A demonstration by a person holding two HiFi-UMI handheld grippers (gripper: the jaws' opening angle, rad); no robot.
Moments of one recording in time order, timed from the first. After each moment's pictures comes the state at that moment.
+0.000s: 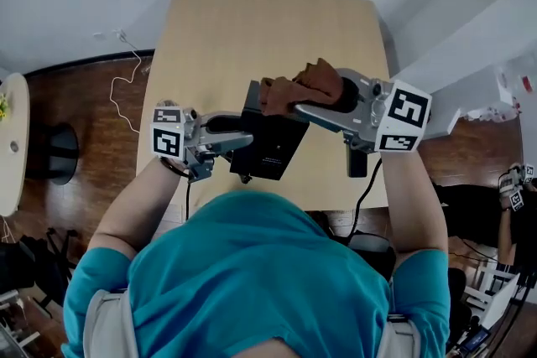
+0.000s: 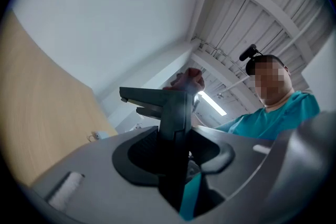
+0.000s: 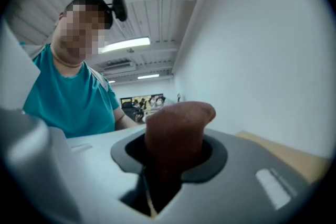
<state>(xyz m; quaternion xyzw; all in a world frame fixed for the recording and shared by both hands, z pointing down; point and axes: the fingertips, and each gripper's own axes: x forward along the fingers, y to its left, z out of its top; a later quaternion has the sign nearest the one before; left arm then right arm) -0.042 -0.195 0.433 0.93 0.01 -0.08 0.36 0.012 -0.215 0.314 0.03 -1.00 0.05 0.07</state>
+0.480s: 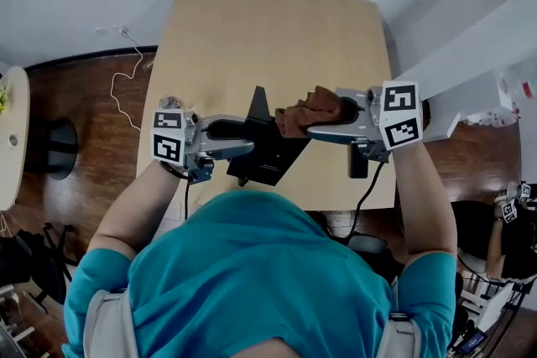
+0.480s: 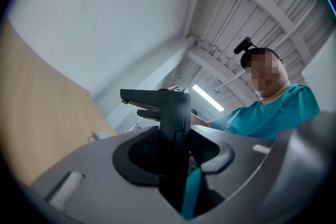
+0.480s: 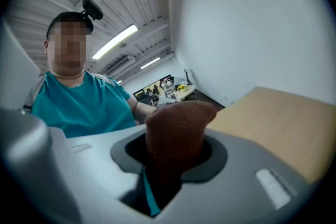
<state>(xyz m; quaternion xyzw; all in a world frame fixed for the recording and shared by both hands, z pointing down) -0.041 -0.188 0.434 0.94 0.02 -0.07 0.33 0.035 -0.204 0.377 -0.05 -0.96 0.21 0.18</state>
